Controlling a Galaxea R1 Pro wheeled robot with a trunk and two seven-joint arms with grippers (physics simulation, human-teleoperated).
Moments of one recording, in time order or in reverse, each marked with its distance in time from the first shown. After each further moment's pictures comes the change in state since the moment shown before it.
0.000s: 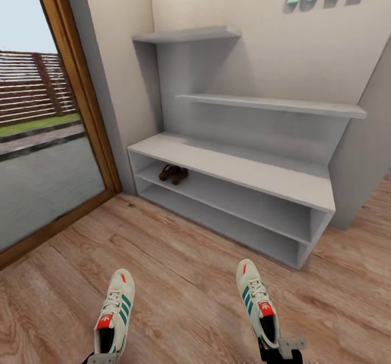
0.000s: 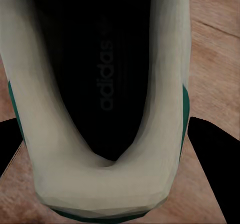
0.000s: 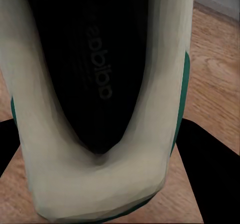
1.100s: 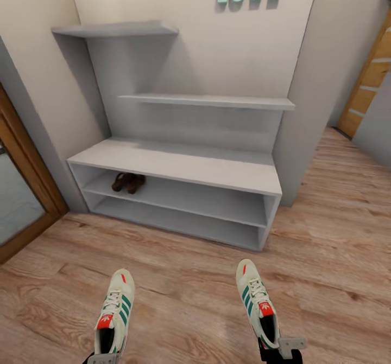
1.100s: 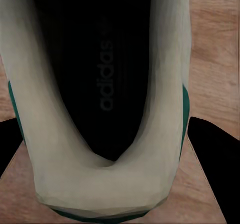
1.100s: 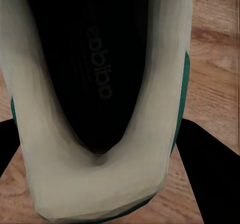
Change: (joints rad) left arm 0.000 0.000 0.000 0.002 0.000 0.000 0.000; right arm 0.000 0.000 0.002 0.000 0.000 0.000 0.000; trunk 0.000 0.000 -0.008
